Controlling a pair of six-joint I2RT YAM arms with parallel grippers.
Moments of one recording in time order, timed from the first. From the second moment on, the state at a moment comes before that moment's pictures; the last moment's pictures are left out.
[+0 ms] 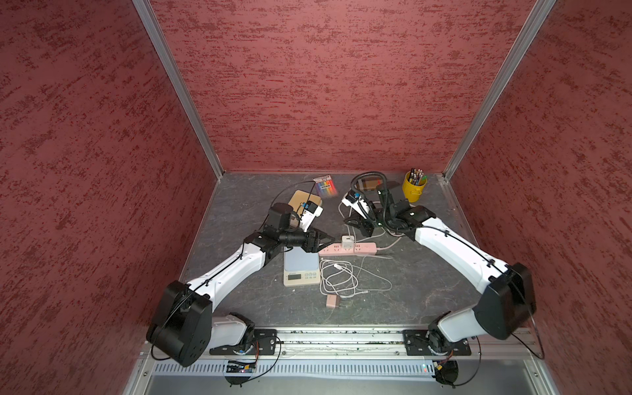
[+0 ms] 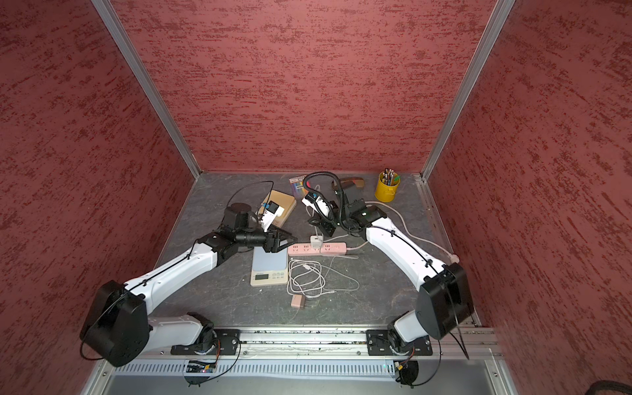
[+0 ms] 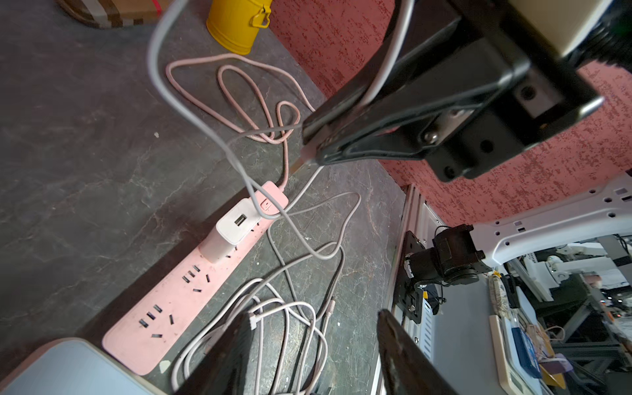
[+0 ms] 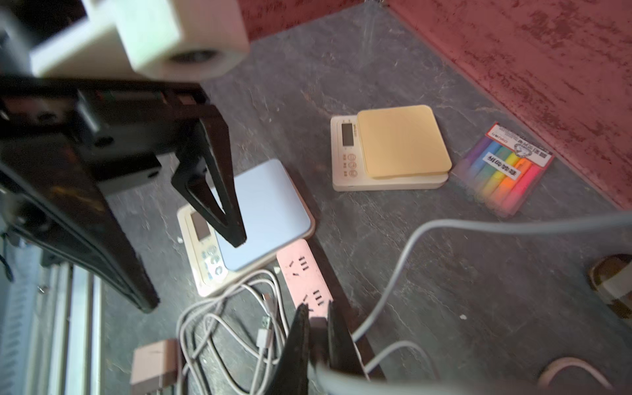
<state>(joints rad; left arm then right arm) -0.45 1.33 0.81 -0.08 0.81 -0.27 0.52 1.52 1.25 -0.49 -0.53 -0.43</state>
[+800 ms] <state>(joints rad) -0.45 1.61 0.82 0.09 0.87 -0.42 0.52 1.69 1.22 -0.51 -0.49 -0.75</state>
